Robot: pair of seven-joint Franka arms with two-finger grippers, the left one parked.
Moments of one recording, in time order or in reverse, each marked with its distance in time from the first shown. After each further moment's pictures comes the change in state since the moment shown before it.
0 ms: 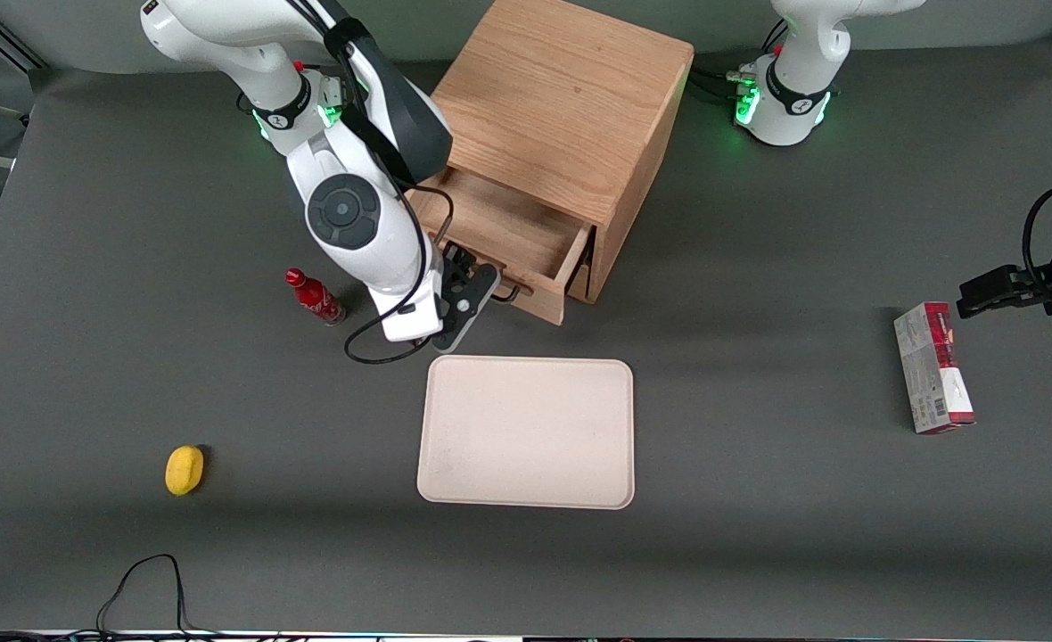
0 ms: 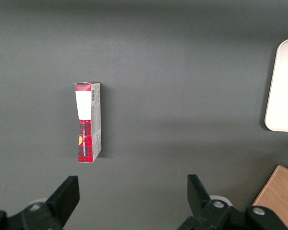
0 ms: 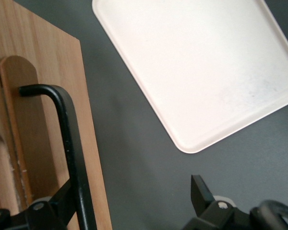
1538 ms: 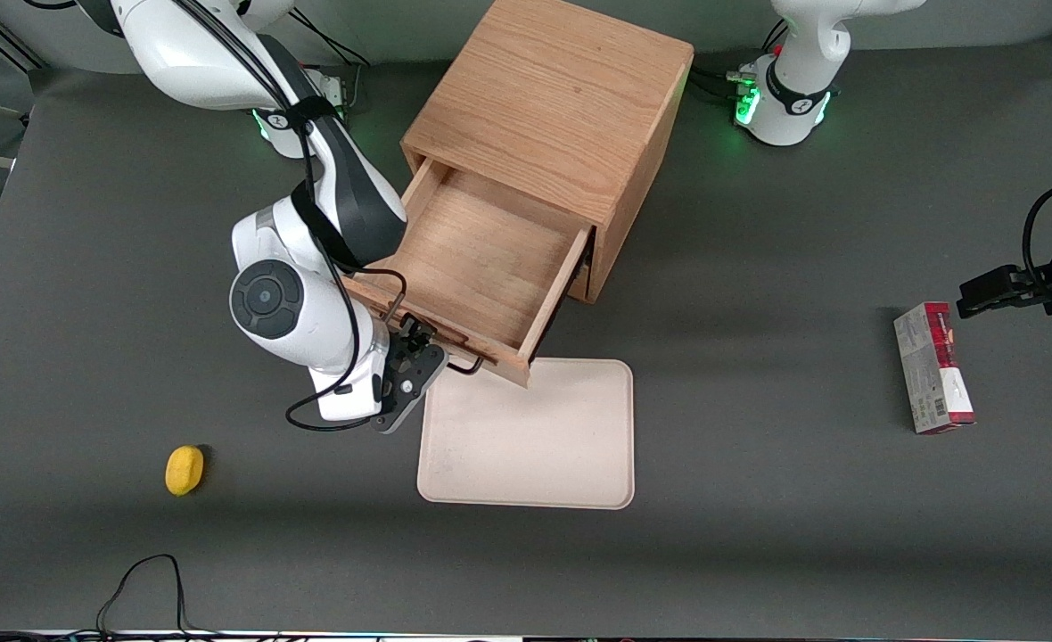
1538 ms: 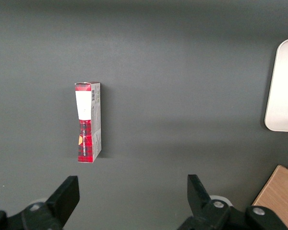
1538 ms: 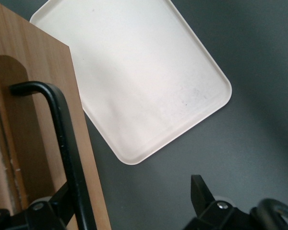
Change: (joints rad) arm -0.137 0.152 -0.003 0.214 -0.003 -0.018 -0.065
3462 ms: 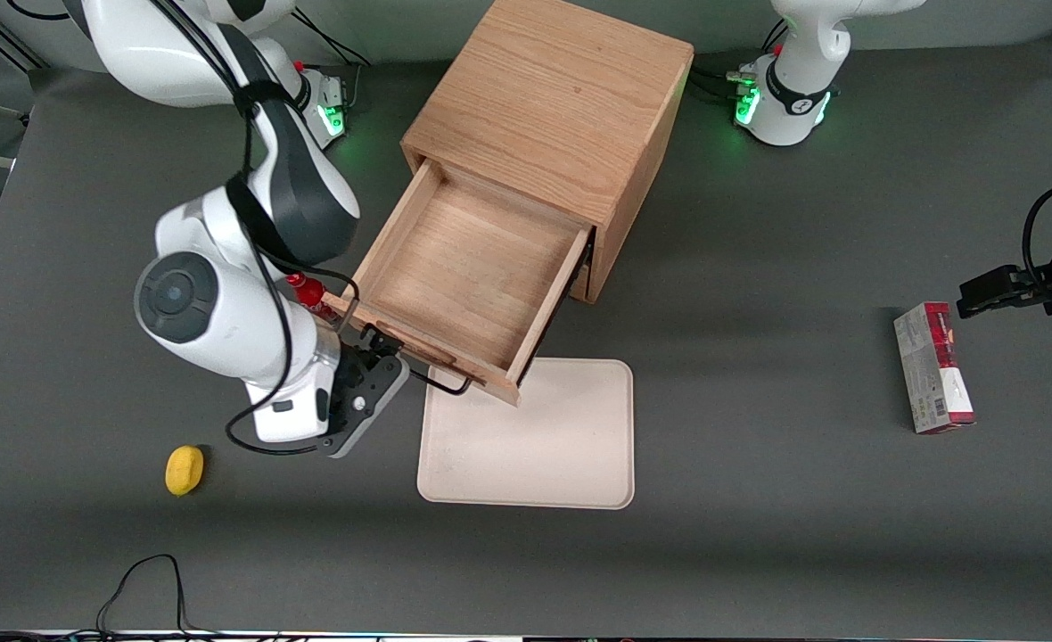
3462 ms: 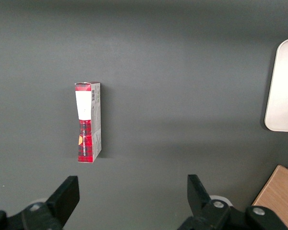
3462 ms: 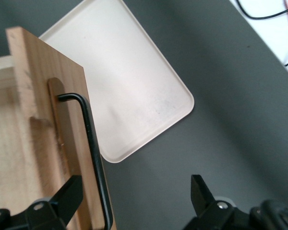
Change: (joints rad) arm -0.067 0.037 -0.003 0.268 -0.001 -0.170 -0.020
